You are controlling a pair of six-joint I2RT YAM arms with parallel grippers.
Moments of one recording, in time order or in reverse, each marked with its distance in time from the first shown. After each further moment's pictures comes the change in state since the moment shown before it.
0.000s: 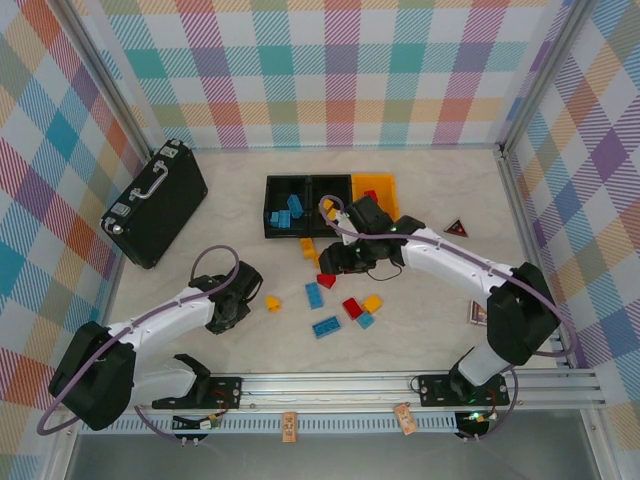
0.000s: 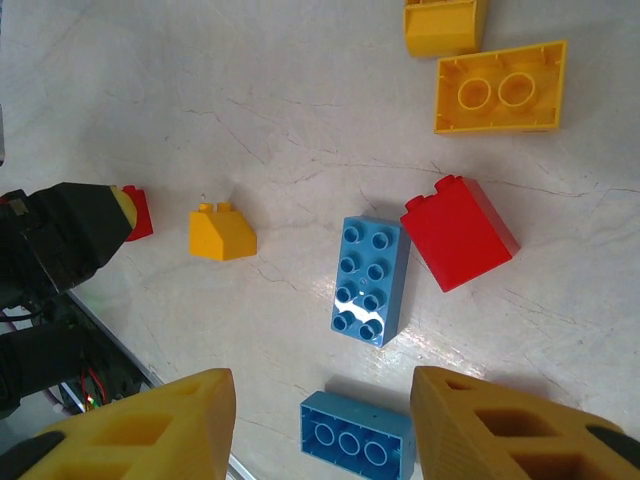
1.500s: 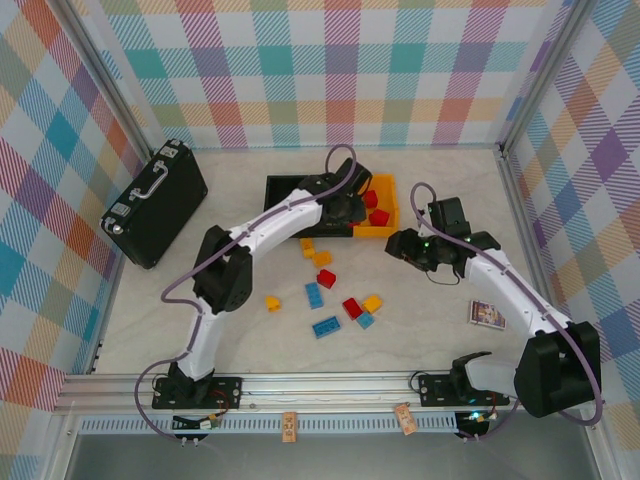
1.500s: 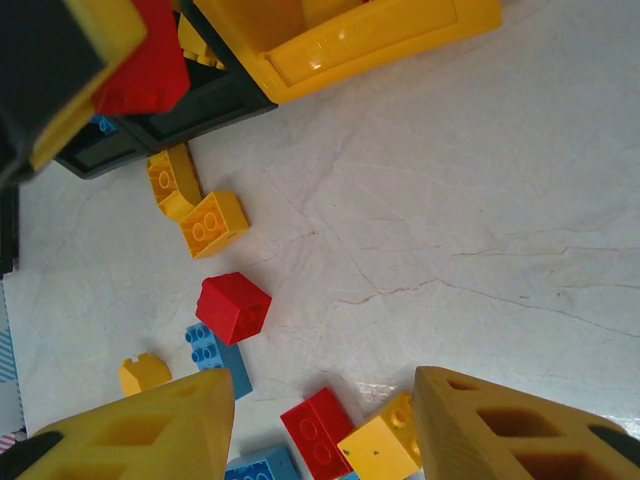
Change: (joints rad) left arm -0.200 1.012 1.456 0.032 0.242 0.440; right arm -0.429 -0.328 -0.282 0.015 0.027 0.142
